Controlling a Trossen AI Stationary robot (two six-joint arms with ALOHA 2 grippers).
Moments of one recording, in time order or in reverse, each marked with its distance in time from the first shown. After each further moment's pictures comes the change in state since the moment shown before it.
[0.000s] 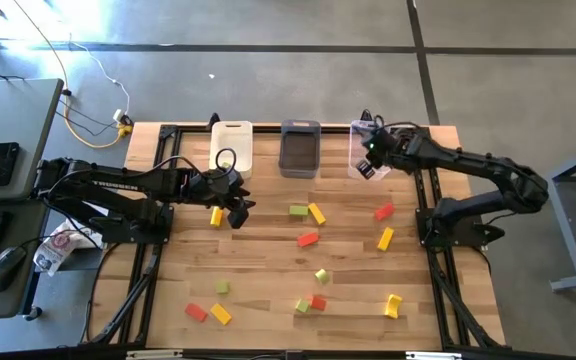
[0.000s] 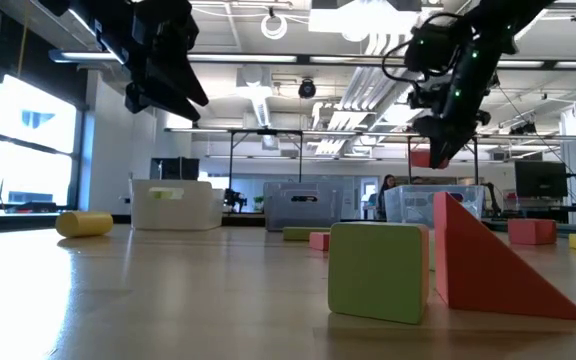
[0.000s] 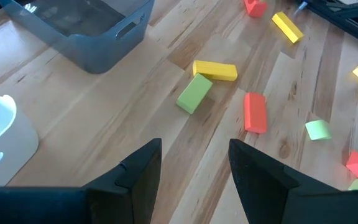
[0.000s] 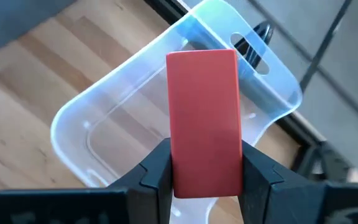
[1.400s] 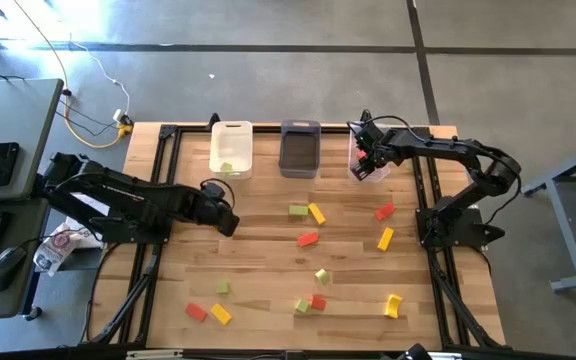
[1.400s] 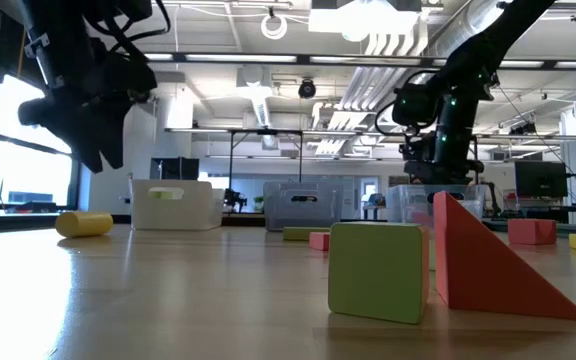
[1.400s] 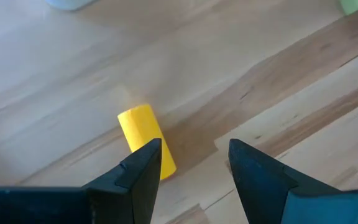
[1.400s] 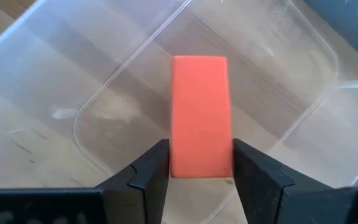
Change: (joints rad) left arm -0.194 0.101 -0.001 -0.498 -0.154 -0.694; right arm -0.150 0.278 -0.018 0.109 -0.247 -0.003
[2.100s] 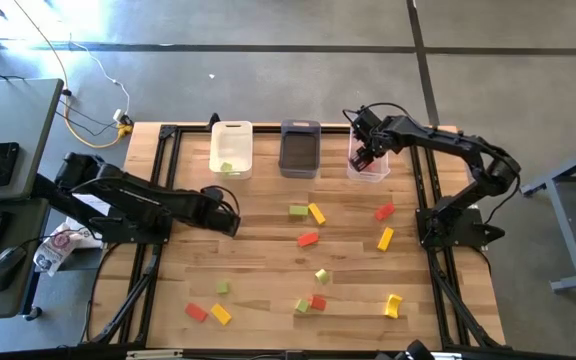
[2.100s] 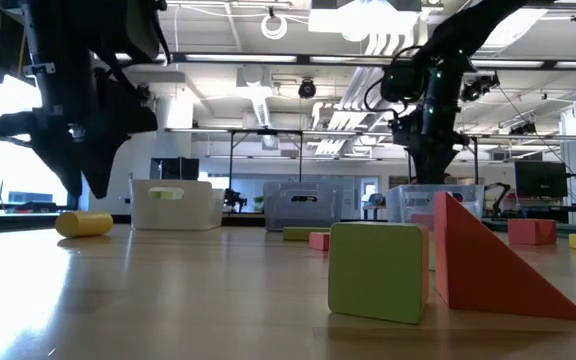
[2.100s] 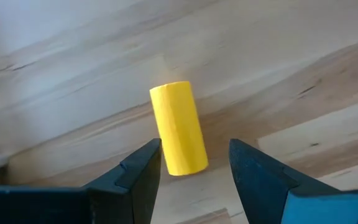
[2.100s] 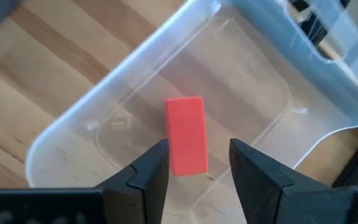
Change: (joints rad) left arm 0.000 0.155 0.001 -0.051 0.015 -0.179; right arm 0.011 0.000 0.228 -0.243 0.012 -0.020
